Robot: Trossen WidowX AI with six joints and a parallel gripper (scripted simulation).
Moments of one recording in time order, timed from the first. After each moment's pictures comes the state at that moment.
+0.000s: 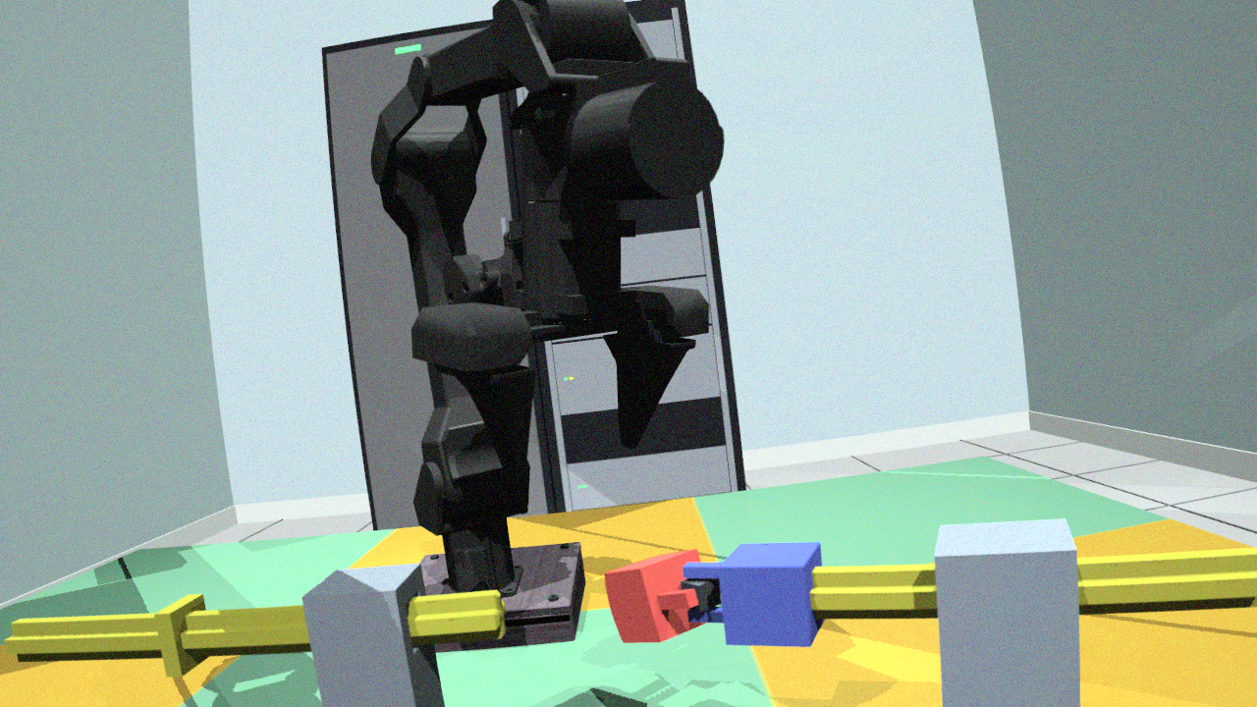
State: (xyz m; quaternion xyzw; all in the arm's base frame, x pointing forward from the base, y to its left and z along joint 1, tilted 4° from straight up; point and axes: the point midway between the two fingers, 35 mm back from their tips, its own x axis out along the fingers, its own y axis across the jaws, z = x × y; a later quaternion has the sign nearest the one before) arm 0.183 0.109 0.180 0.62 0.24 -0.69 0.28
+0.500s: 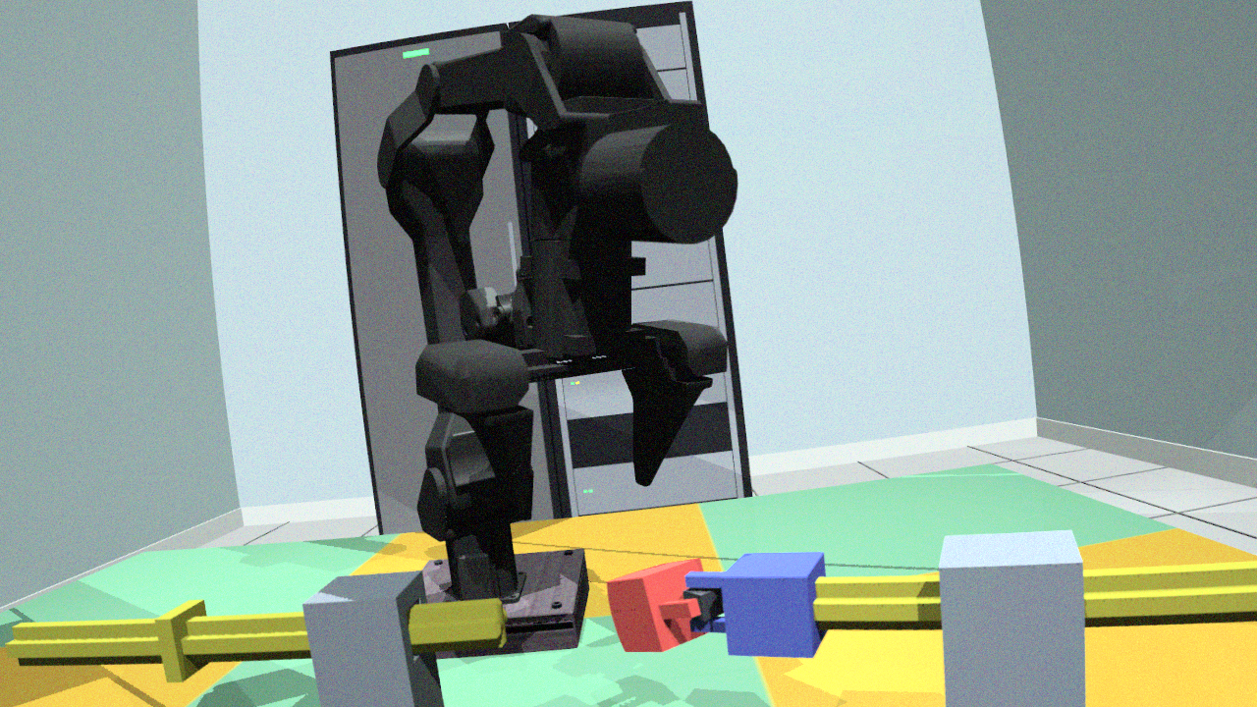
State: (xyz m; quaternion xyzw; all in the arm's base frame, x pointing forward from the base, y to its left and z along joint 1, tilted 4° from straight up) arm 0.187 0.111 0.162 0.64 0.20 -0.70 0.25
